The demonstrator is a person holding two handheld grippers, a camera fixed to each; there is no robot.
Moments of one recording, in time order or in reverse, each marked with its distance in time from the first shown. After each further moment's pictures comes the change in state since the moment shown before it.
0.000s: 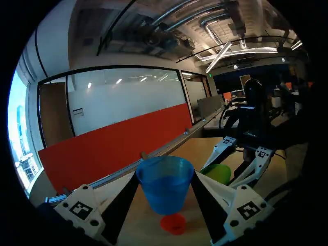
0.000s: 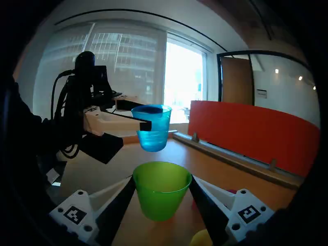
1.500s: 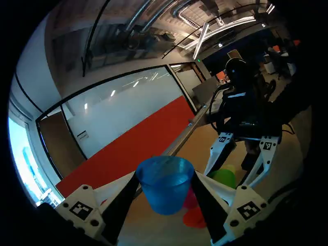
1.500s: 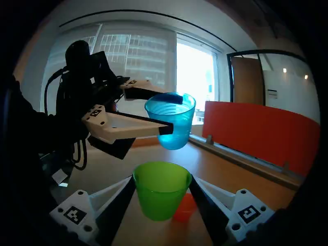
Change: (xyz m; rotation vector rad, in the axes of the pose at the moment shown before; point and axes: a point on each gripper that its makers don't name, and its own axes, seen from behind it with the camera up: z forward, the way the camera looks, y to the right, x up) left arm 0.015 0.003 -0.001 0.036 -0.025 0.293; right arm 0.005 -0.032 0.033 0.096 0.013 -0.001
